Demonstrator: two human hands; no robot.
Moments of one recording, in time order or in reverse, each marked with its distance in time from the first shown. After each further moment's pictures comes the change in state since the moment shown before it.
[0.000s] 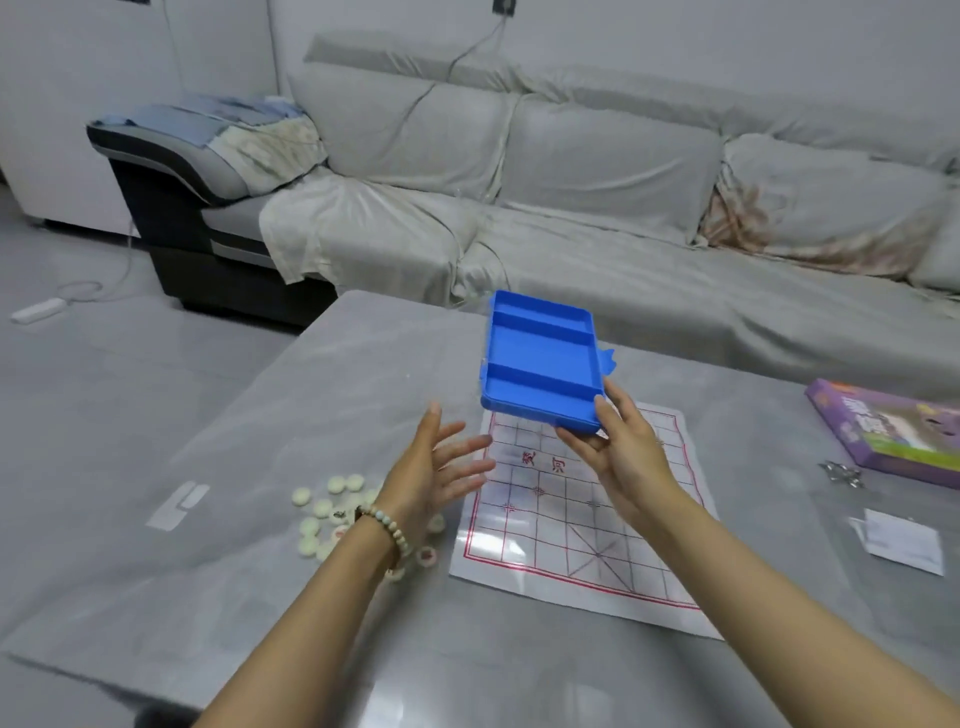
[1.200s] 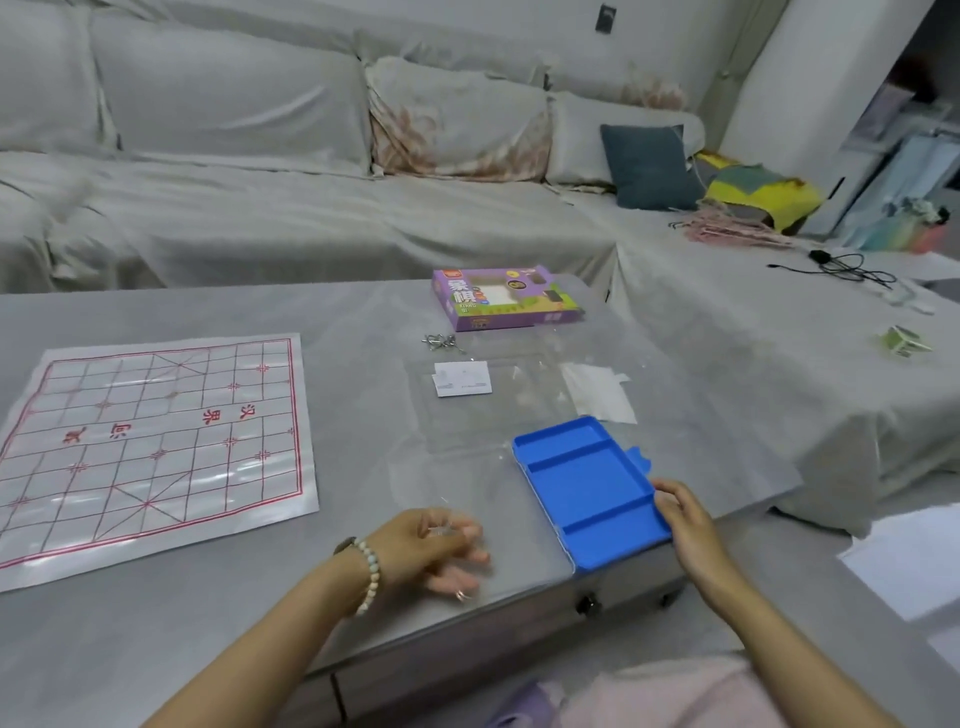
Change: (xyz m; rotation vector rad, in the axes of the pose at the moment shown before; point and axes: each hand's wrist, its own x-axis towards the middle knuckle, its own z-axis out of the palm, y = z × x) left_hand -0.090 -0.240 0.302 0.631 -0.789 -0.362; right_hand -0.229 -0.015 -0.509 -0.621 0.672 -0.047
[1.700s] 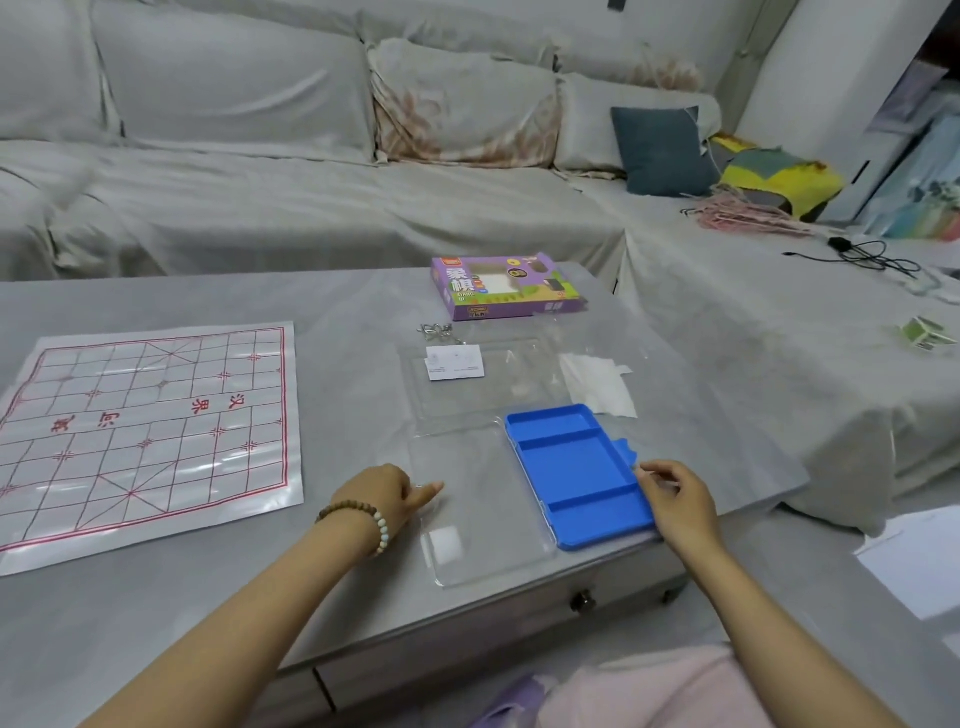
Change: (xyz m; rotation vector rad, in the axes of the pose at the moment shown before) left_hand 0.037 0.013 -0.027 1.086 0.505 -0.056; right_hand 0.030 0.001 0.001 -0.227 0.108 -0.030
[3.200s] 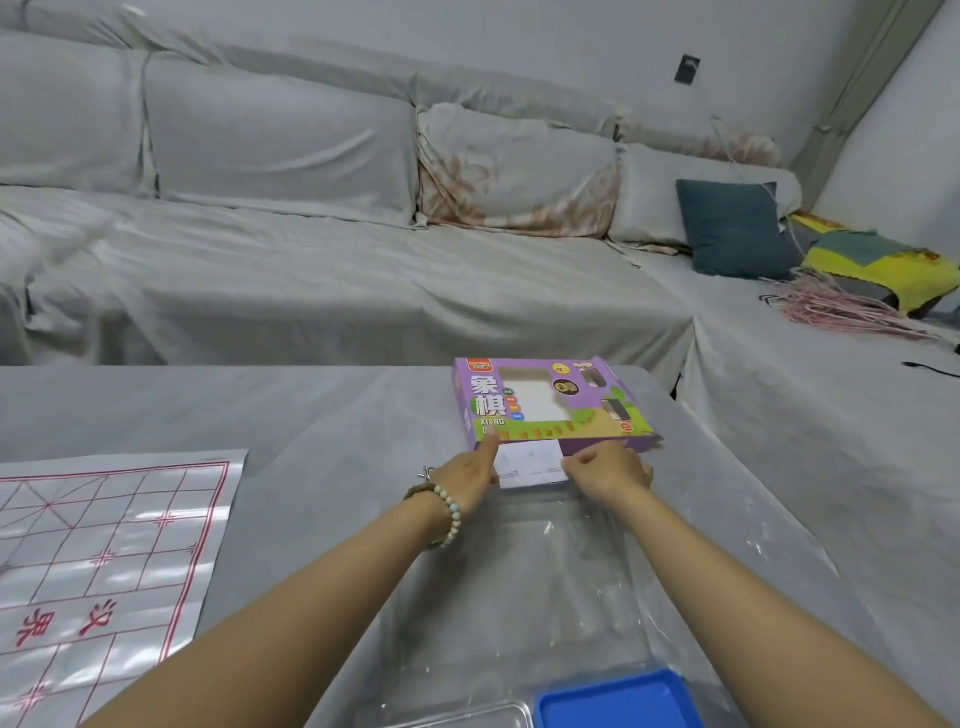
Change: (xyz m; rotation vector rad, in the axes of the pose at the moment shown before) left_hand 0.255 0.084 -0.067 -0.710 -0.027 0.038; right_hand 0.271 -0.143 0.160 -0.474 -0.291 -0.001
